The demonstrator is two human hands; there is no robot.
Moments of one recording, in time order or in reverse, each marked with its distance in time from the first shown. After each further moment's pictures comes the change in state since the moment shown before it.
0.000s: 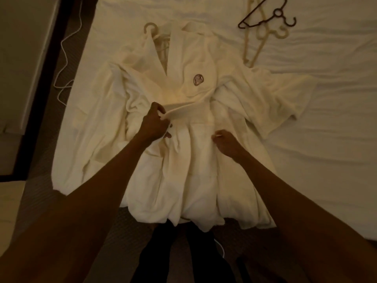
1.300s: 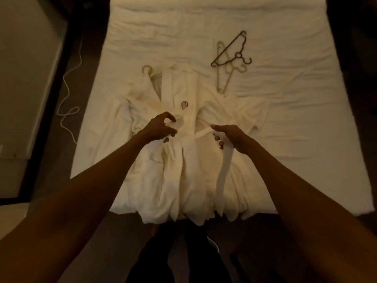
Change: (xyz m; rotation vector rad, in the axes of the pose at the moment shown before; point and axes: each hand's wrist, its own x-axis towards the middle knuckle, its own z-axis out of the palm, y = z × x) left_hand -0.077 0.105 -0.066 0.192 -0.338 0.118; right_hand -0.151 -0.129 -0.134 0.454 -0.134 0.162
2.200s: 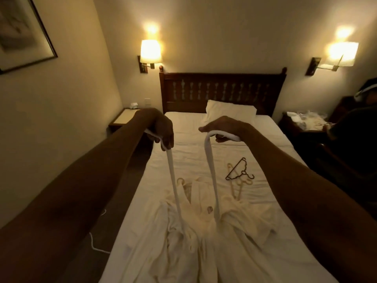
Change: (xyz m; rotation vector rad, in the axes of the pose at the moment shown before) left_hand -0.225 0.220 -0.367 0.963 -0.101 0.101; right_hand -0.240 -0.367 0.152 -0.639 0.131 -0.712
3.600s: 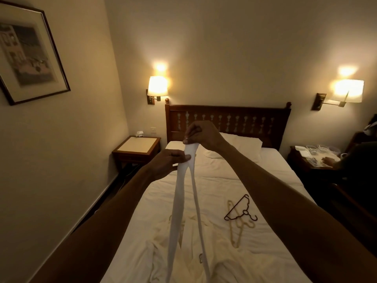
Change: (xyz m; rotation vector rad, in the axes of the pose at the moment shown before) left_hand 0.084 0.075 0.020 -1.349 0.553 0.500; right_hand 0.092 -0.003 -0.068 0.000 0.242 -0.734
